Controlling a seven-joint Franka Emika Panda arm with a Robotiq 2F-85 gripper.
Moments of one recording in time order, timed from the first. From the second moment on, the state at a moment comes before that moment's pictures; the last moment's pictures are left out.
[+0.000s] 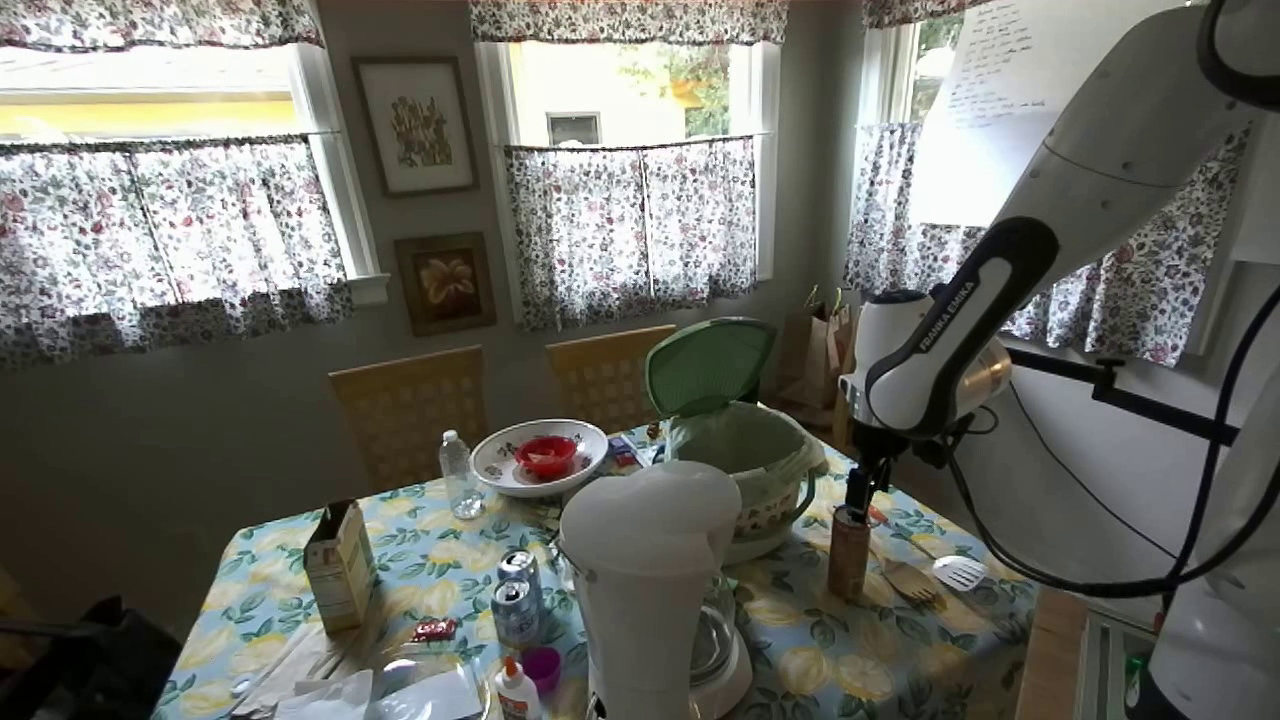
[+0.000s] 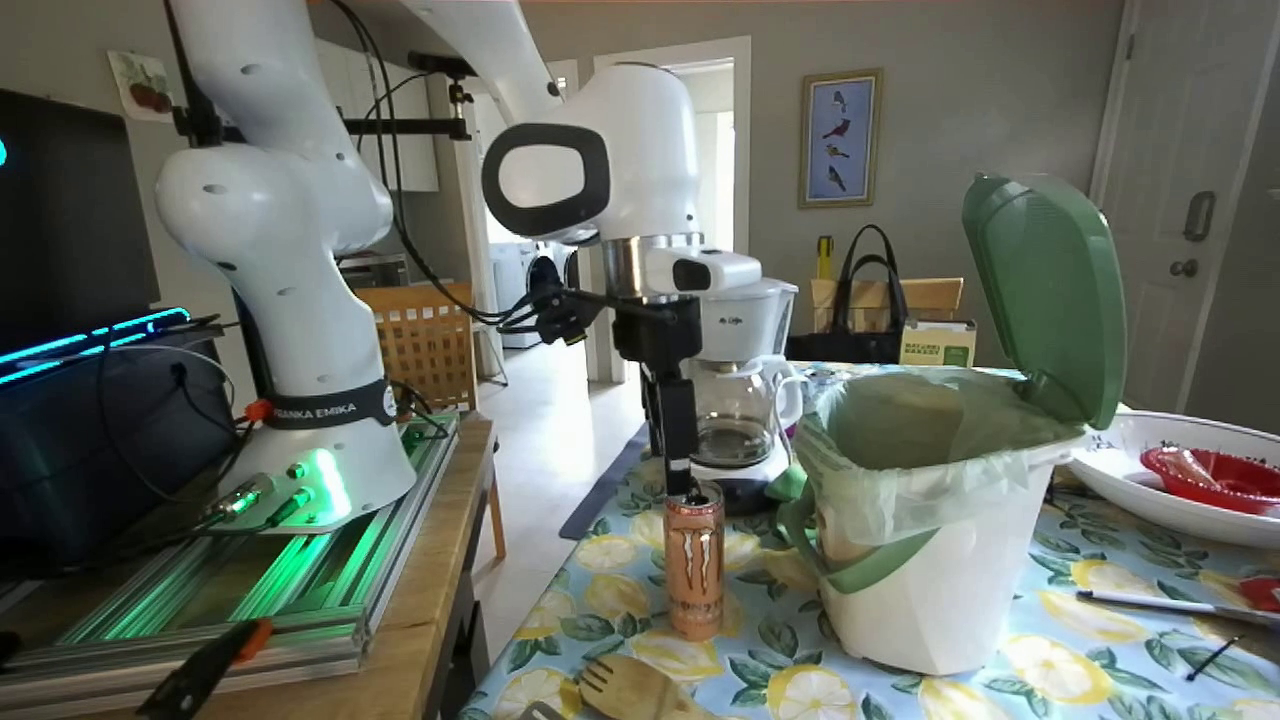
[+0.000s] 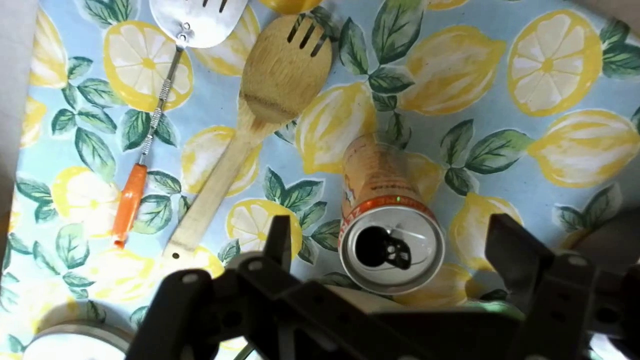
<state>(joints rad) -0.26 -0.06 -0.23 -2.76 -0.22 2.77 -0.26</state>
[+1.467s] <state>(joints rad) -0.26 0.06 -0.23 -2.76 -0.17 2.97 -0.45</state>
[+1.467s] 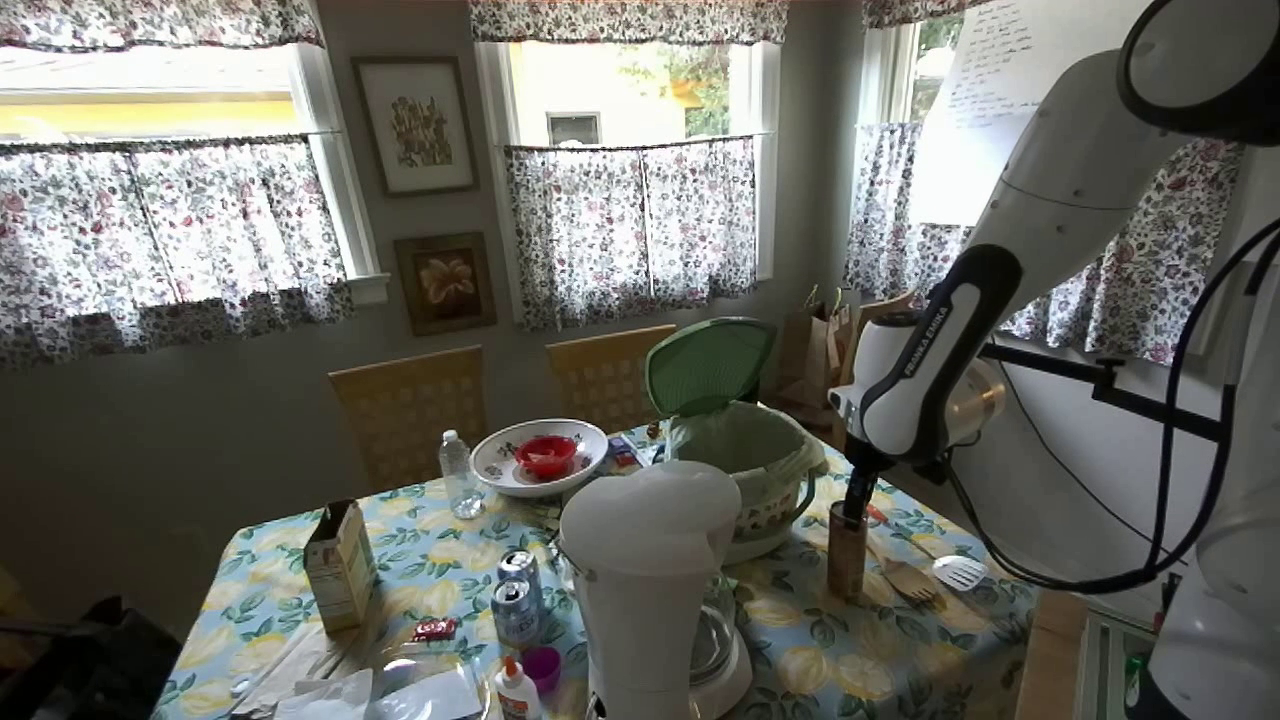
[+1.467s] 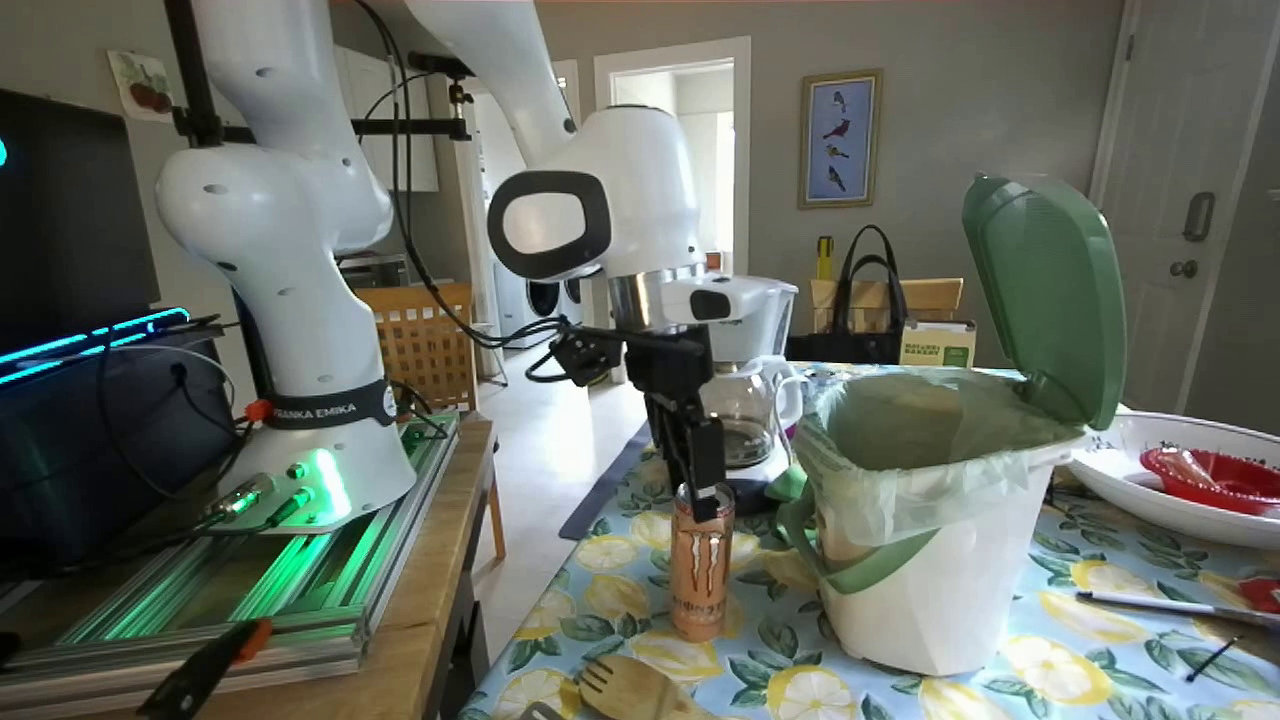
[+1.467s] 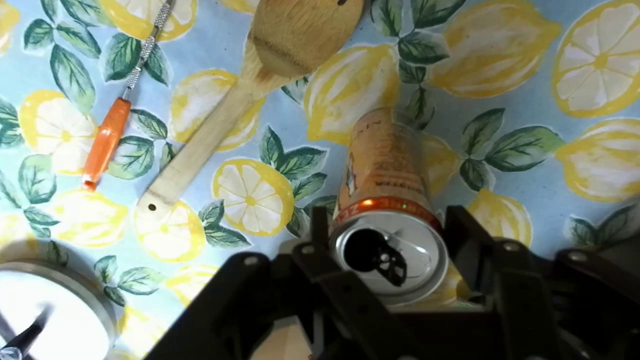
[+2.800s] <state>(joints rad) -0.25 -0.04 -0.18 -2.75 -0.05 2.87 -0.51</state>
